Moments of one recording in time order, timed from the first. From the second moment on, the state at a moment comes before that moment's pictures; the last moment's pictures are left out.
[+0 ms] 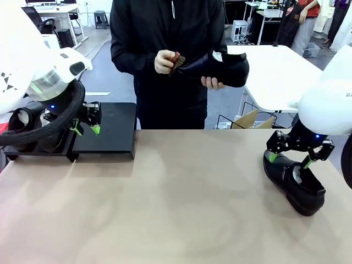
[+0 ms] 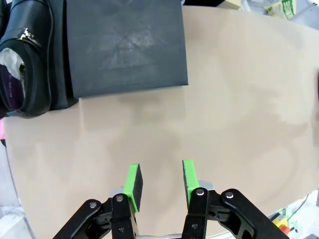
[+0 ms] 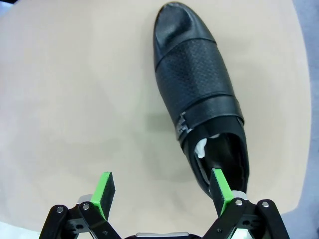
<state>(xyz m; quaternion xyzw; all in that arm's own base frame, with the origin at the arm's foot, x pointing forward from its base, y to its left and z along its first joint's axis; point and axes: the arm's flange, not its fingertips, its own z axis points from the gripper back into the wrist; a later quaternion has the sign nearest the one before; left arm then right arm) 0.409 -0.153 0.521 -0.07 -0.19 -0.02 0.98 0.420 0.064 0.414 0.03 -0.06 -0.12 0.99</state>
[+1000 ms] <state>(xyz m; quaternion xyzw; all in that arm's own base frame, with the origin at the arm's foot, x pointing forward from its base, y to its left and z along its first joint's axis) 0.410 -0.152 0.522 -0.07 -0.19 -0.02 0.98 0.427 0.047 0.390 -0.03 -0.02 -0.05 1.00</state>
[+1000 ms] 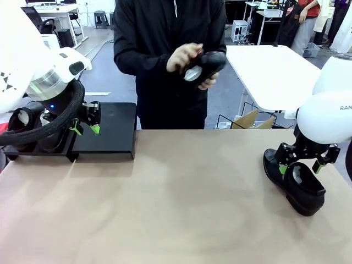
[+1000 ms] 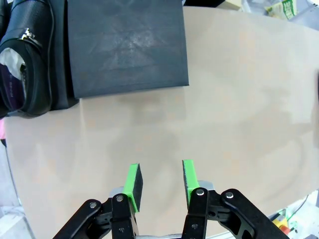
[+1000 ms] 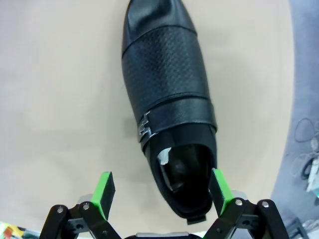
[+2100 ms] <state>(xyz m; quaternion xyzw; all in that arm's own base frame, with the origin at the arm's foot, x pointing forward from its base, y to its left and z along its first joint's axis) 0.410 -0.152 0.522 -0.07 -0.19 -0.02 0.98 0.460 -0.025 0.353 -0.07 -0.03 0.08 0.99</state>
